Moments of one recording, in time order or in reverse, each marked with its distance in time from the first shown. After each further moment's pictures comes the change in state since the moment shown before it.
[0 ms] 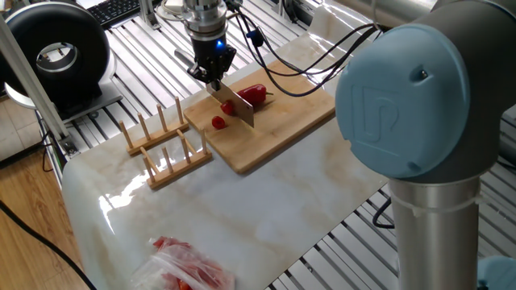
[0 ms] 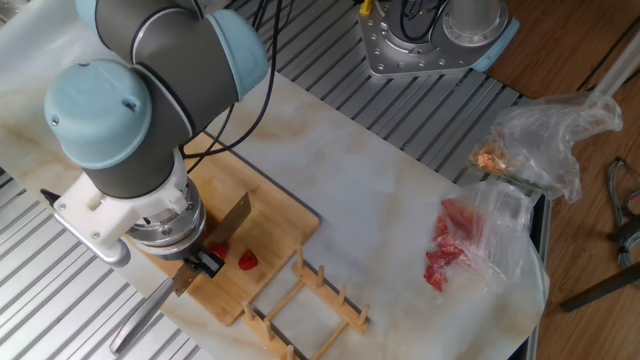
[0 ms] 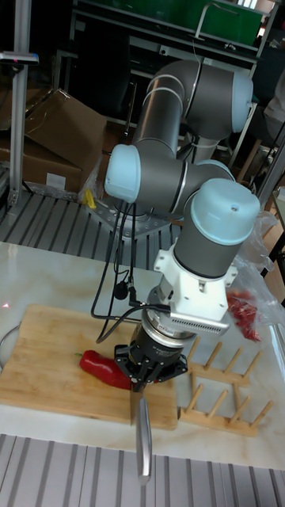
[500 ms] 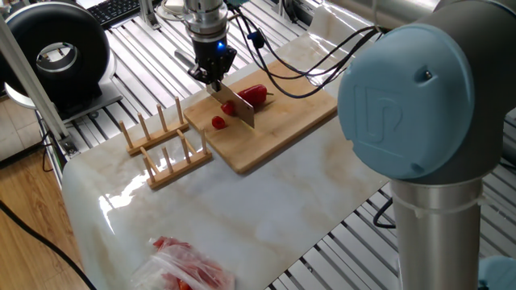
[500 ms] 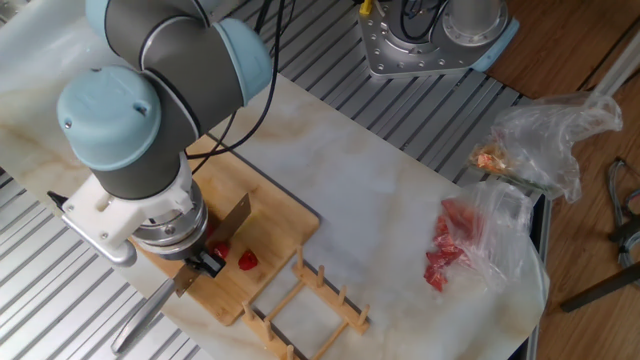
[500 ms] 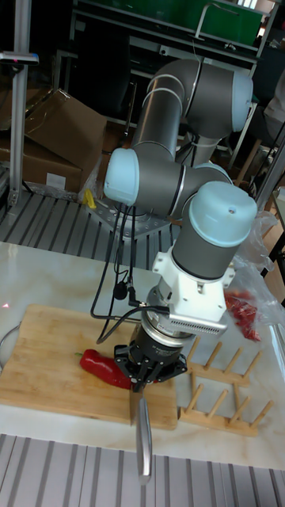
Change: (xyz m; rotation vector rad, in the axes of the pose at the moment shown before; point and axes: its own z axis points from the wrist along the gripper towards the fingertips) arm 0.005 0.000 -0.002 0.008 0.018 -0.016
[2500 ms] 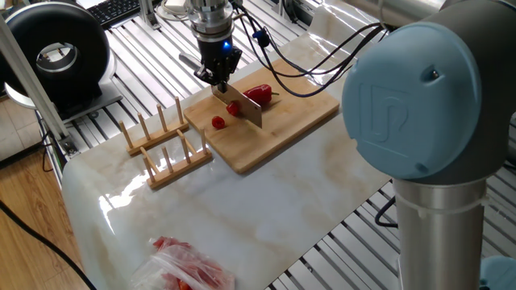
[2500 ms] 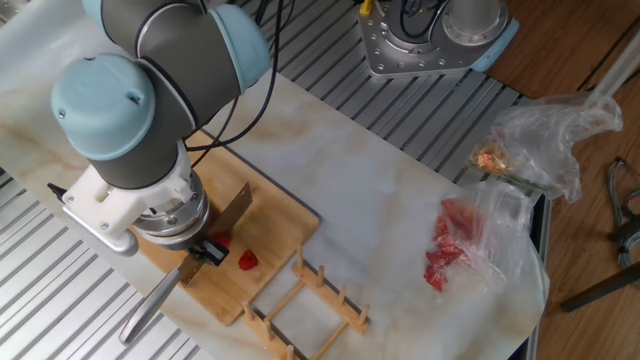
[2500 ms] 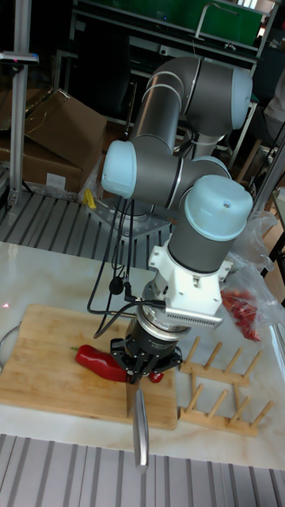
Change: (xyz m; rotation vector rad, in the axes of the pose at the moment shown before) arm 0.012 -0.006 0.002 -0.006 0.004 -0.012
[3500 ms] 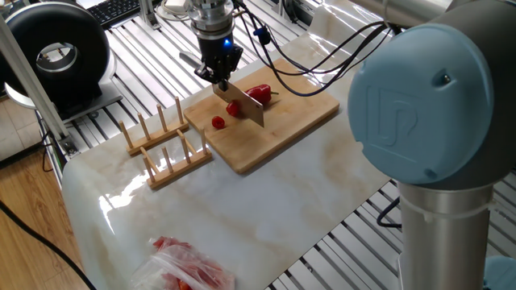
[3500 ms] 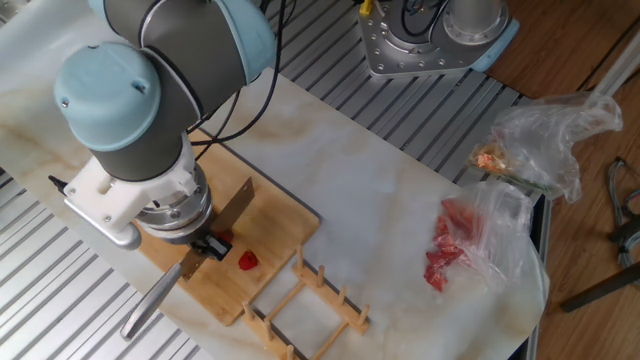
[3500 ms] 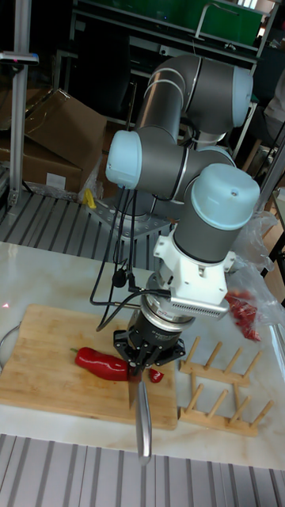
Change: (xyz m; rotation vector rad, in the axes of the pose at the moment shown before) arm 0.009 0.000 -0.015 0.009 0.011 -0.001
